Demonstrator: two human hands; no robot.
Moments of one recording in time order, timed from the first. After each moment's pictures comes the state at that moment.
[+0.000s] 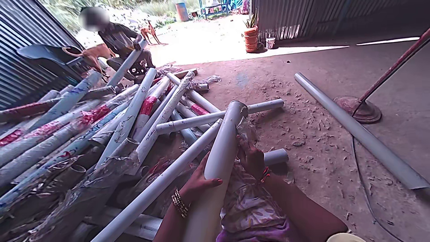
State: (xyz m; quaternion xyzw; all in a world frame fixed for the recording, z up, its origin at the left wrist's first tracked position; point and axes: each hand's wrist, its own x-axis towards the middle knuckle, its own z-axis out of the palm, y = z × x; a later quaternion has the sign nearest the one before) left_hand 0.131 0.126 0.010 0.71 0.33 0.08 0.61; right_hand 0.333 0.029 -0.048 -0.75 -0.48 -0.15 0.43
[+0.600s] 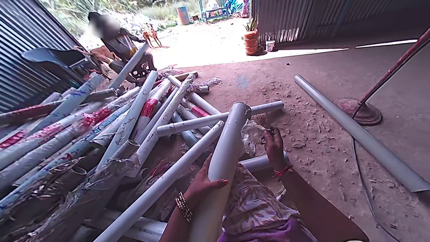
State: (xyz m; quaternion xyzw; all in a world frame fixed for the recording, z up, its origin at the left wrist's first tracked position) left_hand 0.140 0.115 0.015 0.72 0.37 0.06 0.58; right_hand 0.384 0.007 0.000 -0.61 -0.24 0.13 0.74
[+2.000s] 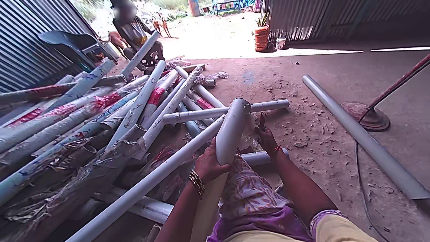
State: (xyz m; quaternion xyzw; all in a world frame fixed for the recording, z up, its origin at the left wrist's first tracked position) left_hand 0.163 0.100 0.051 0.83 0.46 -0.09 0.30; right_hand 0.416 0.048 -0.069 -0.52 -0.17 0.36 0.76
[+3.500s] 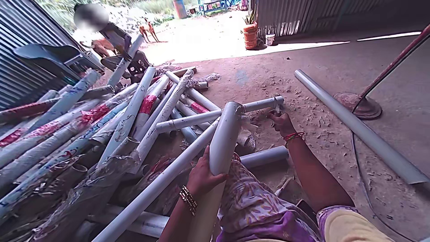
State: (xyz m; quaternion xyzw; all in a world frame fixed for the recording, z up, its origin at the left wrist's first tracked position) left_hand 0.154 0.113 0.041 0.83 0.44 -0.06 0.33; right_hand 0.491 0.029 -0.012 -0.66 -0.18 0.25 0.69
